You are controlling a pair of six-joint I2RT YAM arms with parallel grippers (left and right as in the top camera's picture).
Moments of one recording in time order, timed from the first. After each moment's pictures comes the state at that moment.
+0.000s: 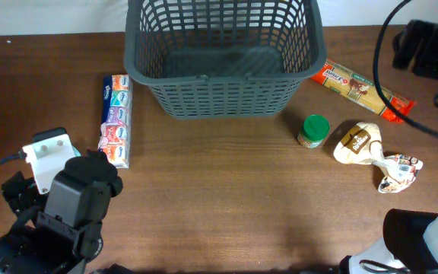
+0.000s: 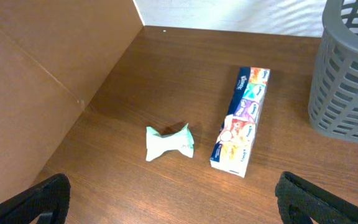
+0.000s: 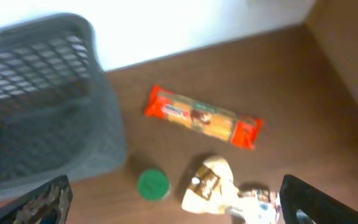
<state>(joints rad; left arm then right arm) -0.47 0.93 1.48 -1.43 -0.83 -0.46 -0.13 1.78 2.69 -1.69 0.04 0.14</state>
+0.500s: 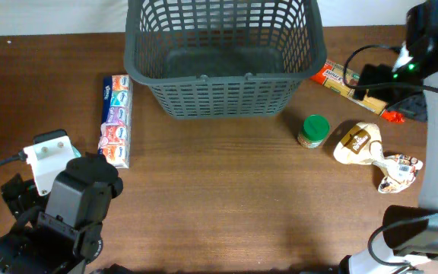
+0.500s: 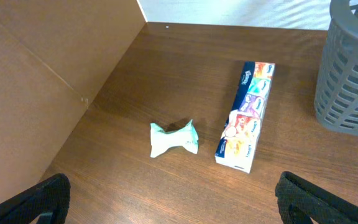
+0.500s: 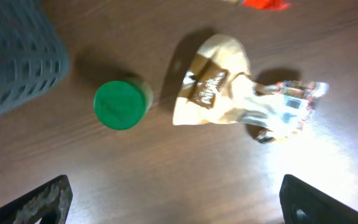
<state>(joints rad) -0.47 0.93 1.48 -1.45 -0.83 -0.46 -0.13 1.80 2.05 -1.61 0.02 0.28</state>
